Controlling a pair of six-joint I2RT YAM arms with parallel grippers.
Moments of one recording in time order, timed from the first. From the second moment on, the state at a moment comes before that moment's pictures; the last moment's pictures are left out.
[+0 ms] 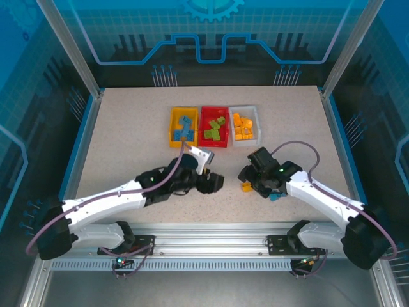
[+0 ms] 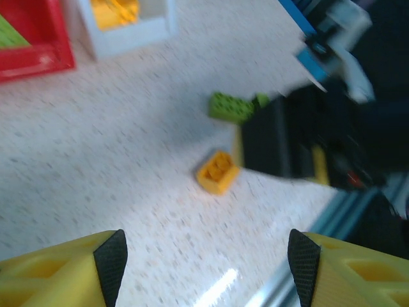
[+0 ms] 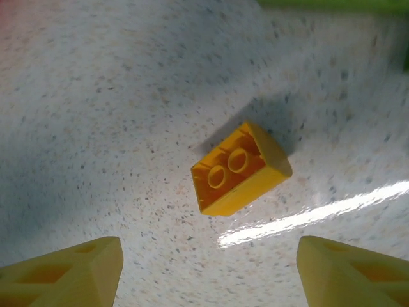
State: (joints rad) left arm -0.96 1.18 0.79 -0.20 0.00 -0.54; right arm 0.61 1.18 0.74 -0.72 0.00 1.26
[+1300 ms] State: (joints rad) left arm -0.98 1.23 1.04 -0.27 -0.14 -0.62; right arm 0.42 1.38 1.09 -0.61 0.17 1.01
